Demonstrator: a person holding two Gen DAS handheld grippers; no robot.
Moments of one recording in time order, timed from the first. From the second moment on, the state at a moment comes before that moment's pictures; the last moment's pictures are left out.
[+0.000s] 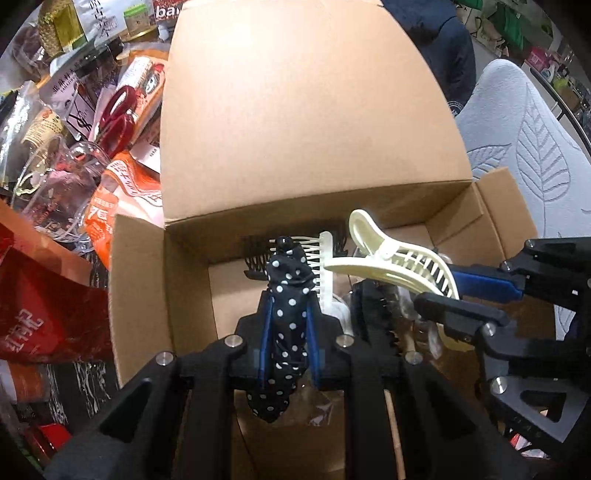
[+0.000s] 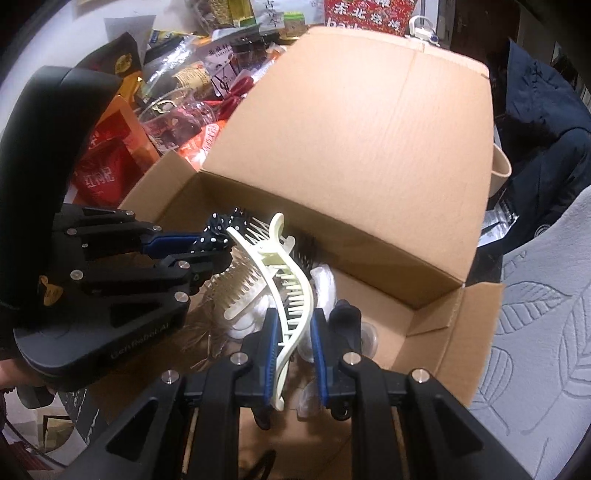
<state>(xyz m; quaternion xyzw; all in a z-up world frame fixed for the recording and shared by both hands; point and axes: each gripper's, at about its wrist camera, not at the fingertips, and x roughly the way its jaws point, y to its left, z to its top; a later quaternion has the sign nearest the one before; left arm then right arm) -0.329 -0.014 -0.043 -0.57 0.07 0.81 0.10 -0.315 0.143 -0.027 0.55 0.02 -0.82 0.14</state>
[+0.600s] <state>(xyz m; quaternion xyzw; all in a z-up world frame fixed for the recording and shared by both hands) -0.329 -0.003 -0.057 -0.58 0.11 0.80 0.11 -0.322 0.154 -0.045 0.58 -0.01 -0.81 0.12</state>
